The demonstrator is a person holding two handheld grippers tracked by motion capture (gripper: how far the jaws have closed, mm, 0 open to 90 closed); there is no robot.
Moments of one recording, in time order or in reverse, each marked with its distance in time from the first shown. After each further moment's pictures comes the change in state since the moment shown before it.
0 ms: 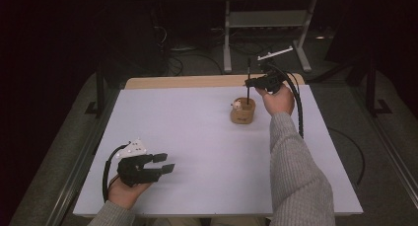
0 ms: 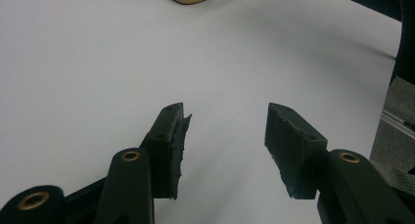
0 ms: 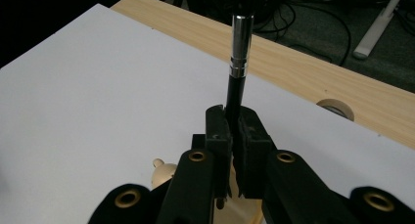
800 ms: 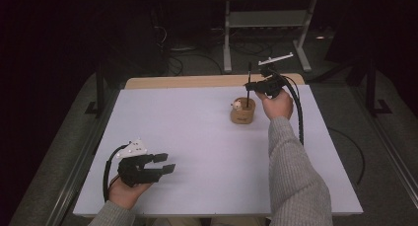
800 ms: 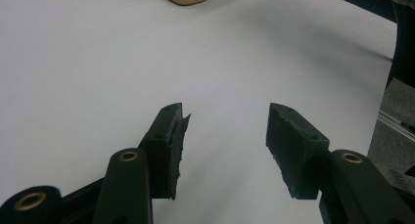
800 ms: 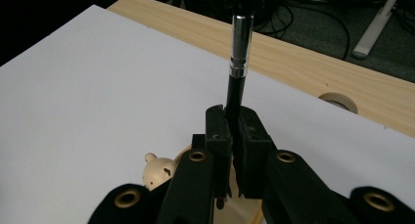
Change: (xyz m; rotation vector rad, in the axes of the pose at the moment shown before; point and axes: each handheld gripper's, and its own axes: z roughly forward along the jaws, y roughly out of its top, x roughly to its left) left arm -0.001 0.001 0.001 -0.003 -0.007 -0.002; right arm -0.003 -0.015 0.008 -0.025 -0.002 0.022
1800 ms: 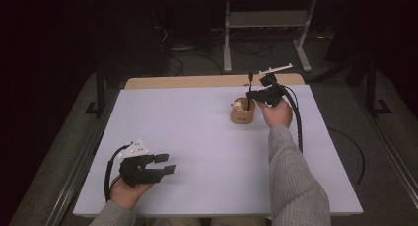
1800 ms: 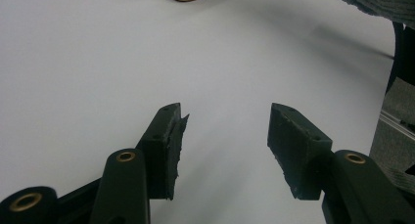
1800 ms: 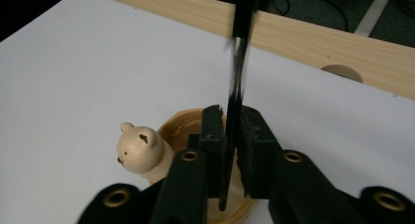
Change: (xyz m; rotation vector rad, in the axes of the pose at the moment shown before) left arm 0.000 -0.001 0.004 0.011 -0.003 0.000; right arm -0.008 -0.028 0.014 0.014 -0.016 0.026
